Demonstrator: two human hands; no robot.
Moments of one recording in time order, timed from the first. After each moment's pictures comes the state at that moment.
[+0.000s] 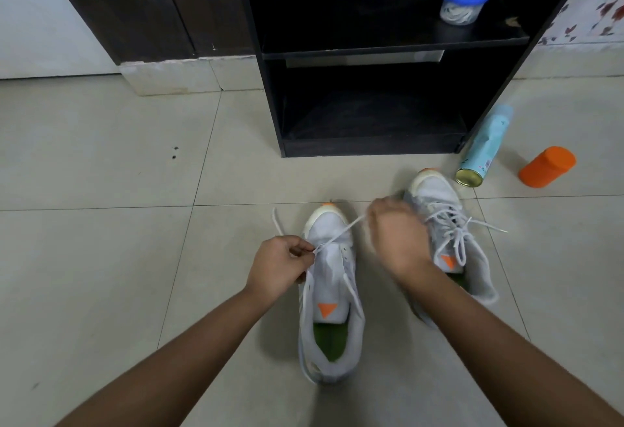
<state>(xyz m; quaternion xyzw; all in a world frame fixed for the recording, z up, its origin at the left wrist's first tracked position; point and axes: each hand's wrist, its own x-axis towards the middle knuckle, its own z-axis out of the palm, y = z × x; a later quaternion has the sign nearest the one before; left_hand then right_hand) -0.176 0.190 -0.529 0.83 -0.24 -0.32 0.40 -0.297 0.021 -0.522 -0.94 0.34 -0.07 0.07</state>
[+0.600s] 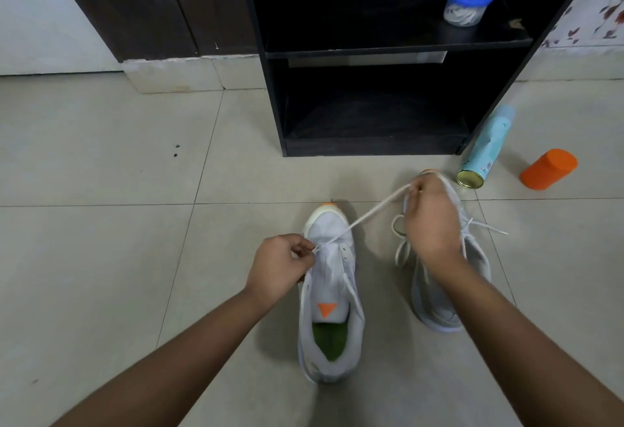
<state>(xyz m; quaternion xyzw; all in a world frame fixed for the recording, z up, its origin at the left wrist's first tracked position) -0.176 0.193 -0.530 0.84 -0.29 -0.27 0.37 -0.308 -0.005 -0.500 -0.82 0.46 -0.23 0.25</state>
